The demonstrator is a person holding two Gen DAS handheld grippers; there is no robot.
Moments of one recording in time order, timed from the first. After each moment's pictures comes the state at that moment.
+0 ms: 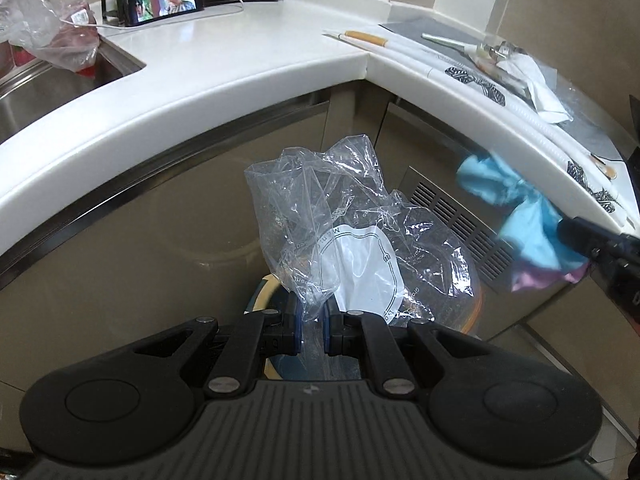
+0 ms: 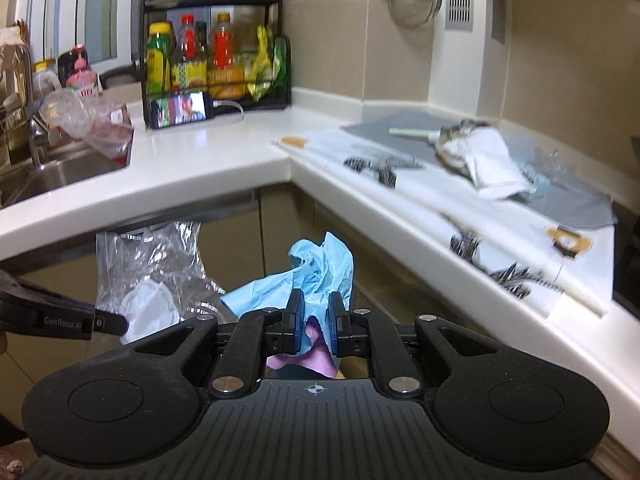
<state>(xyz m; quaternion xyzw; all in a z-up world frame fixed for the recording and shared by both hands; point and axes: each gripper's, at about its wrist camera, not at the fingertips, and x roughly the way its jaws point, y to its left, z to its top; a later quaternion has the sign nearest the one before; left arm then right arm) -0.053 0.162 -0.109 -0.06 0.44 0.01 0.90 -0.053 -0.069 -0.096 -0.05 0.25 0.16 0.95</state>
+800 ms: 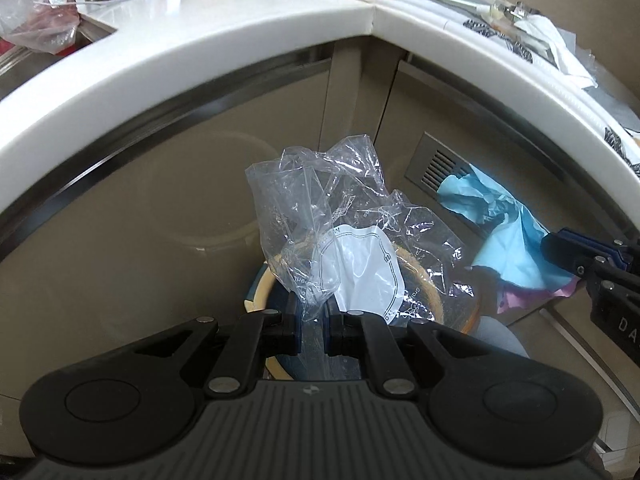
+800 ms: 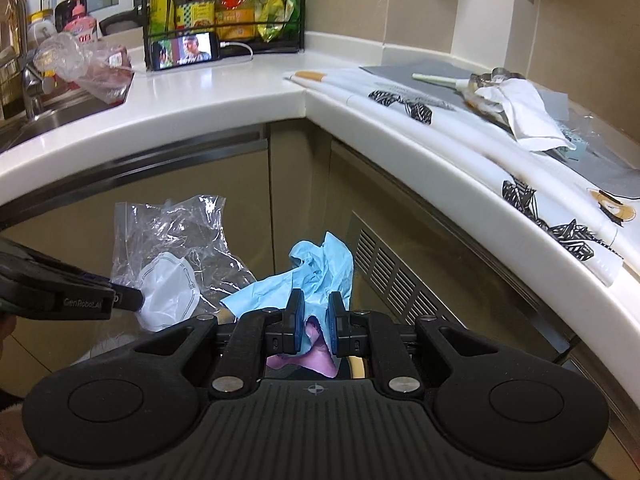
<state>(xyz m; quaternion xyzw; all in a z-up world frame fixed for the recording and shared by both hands) -0.019 0.158 -0.153 -0.04 0.48 0.02 0.88 -0.024 -0.047 -0.135 -0.08 0.31 0.17 0.93</state>
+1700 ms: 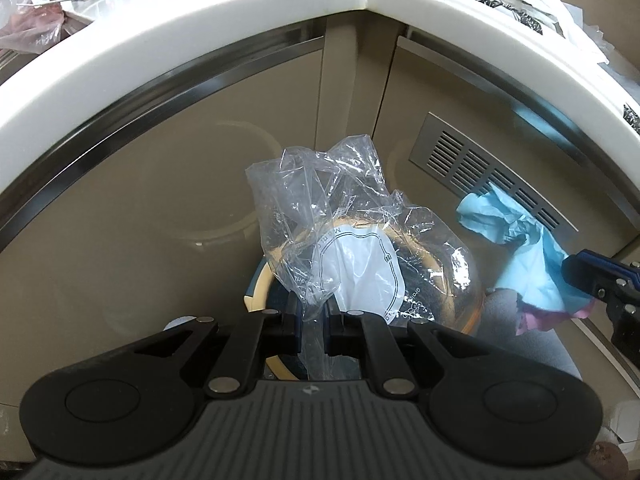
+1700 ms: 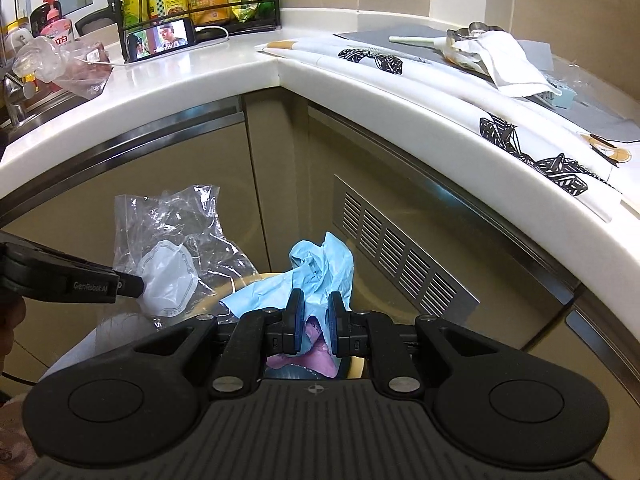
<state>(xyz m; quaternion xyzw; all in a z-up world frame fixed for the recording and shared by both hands) 0.006 0.153 -0.171 -0.02 0.49 0.02 0.87 -0.025 -0.061 -0.152 -0.04 0.34 0.15 0.93</state>
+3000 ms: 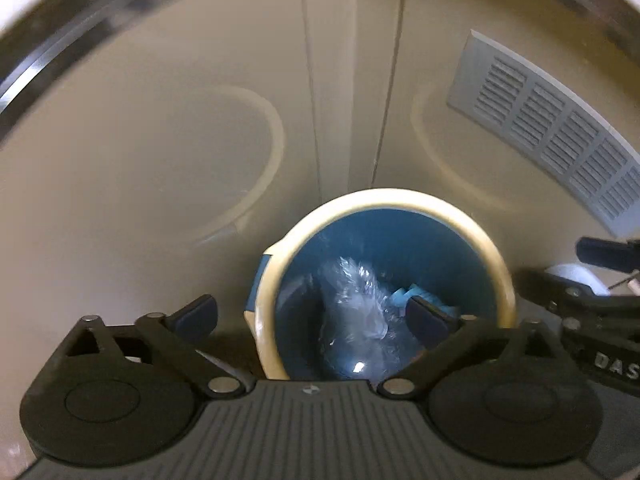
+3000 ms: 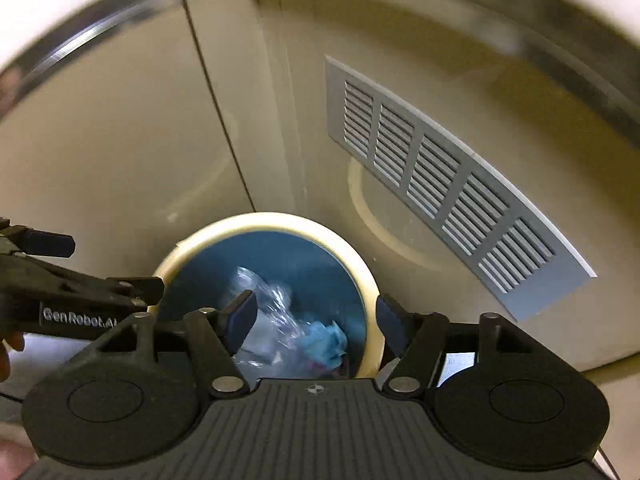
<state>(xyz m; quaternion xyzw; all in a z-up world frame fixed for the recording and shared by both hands) 0.069 0.134 -0.241 0.04 0.54 0.03 0.84 0.070 -0.036 -0.246 -0.02 0.45 0.14 0.88</state>
